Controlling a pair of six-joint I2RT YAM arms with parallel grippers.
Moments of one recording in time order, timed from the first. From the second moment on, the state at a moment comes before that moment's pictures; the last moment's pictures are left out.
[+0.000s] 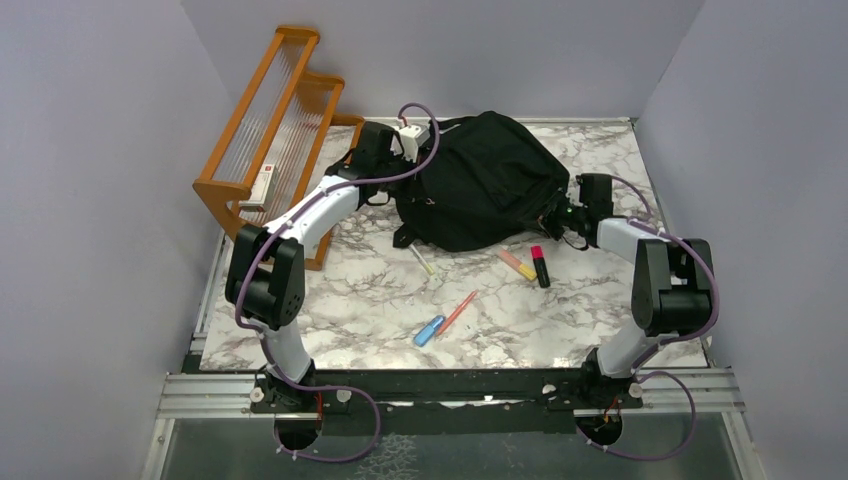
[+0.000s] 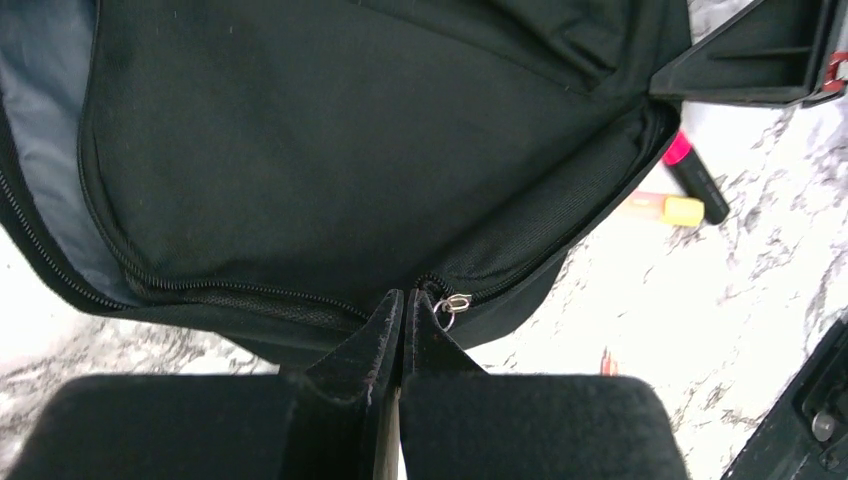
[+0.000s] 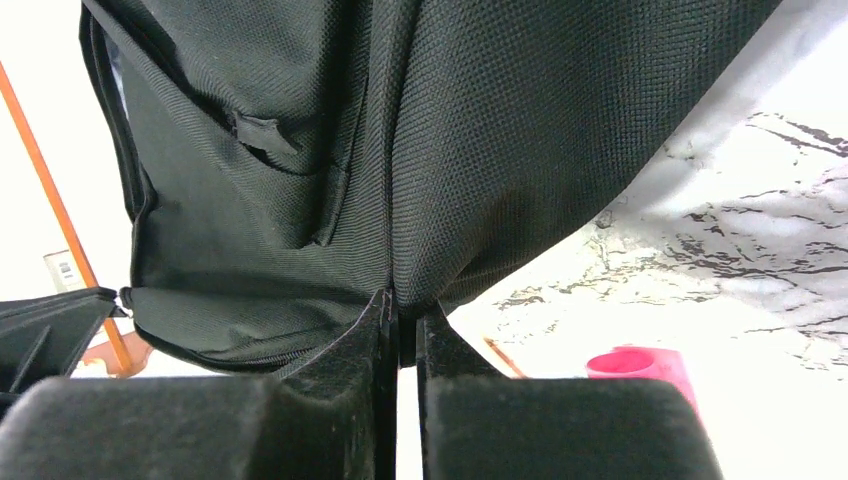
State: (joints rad) left arm -0.41 1.78 1.42 -0.33 0.41 -0.08; right arm -0.01 1.66 0.85 0.03 -0.49 0.81
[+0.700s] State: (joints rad) left arm -0.43 1.78 1.42 -0.18 0.51 -0.17; right arm 0.18 1.41 0.98 -0.01 -0.57 0.24
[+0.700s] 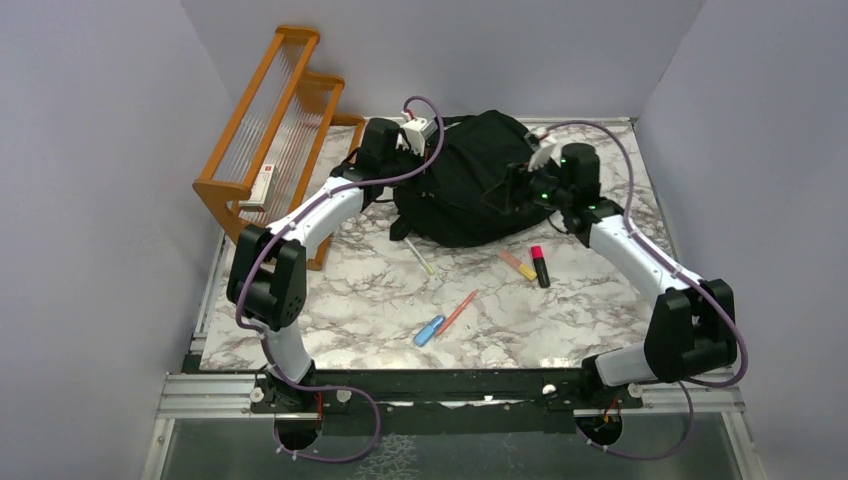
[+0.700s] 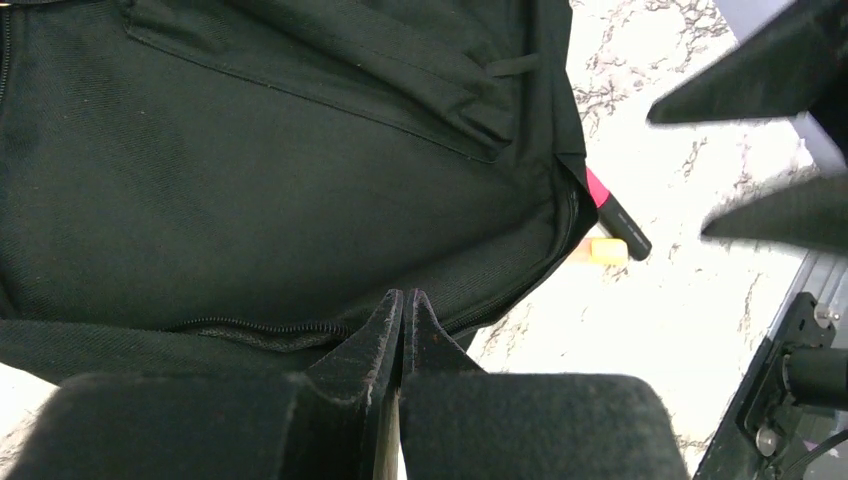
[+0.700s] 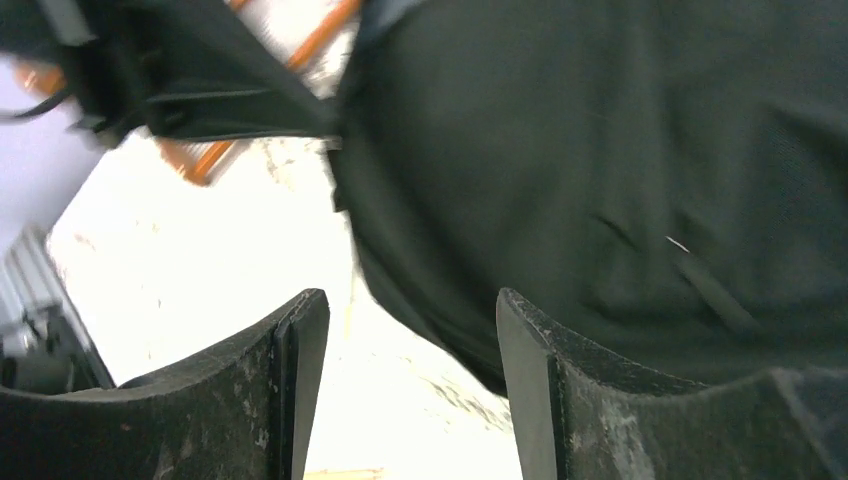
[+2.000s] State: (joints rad) left arm -0.47 1.78 1.39 -0.14 0.46 -0.32; right arm 0.46 1.71 0.97 0.38 -0.61 -0.31
